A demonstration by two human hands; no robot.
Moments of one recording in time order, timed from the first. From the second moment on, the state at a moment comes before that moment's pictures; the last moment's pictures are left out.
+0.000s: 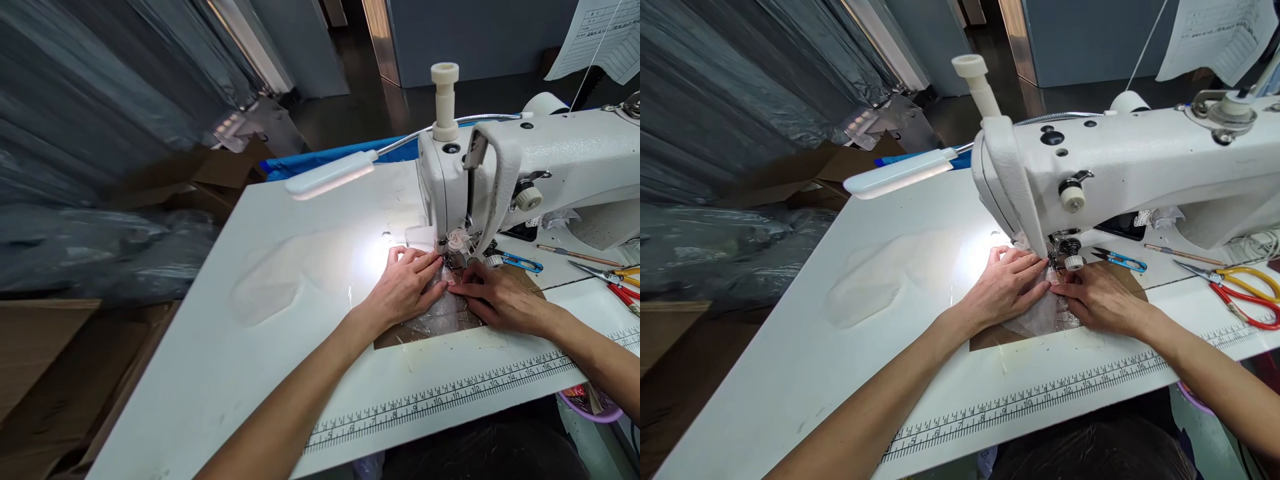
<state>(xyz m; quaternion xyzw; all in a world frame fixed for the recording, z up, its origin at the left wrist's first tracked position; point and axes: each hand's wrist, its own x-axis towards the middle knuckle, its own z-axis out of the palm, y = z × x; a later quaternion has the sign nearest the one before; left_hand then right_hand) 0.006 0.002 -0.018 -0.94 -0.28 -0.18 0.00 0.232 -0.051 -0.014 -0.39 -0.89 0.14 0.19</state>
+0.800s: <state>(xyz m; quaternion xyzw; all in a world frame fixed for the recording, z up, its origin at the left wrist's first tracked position) 0.007 -0.004 -0.019 -0.94 -0.21 -0.27 0.05 0.236 -0.050 -0.023 -0.40 -0.89 0.13 0.20</state>
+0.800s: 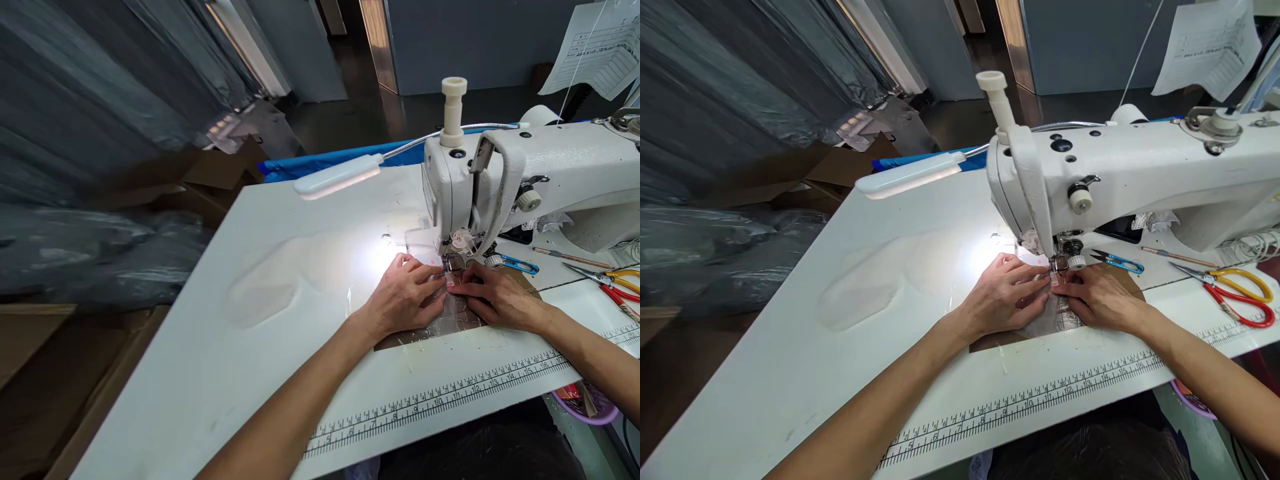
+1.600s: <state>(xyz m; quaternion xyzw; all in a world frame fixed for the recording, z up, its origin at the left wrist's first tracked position) -0.009 0.013 0.001 -0.93 -0.27 -0.25 0.04 0.243 -0.042 -0.001 -0.51 -0.76 0.25 0.33</state>
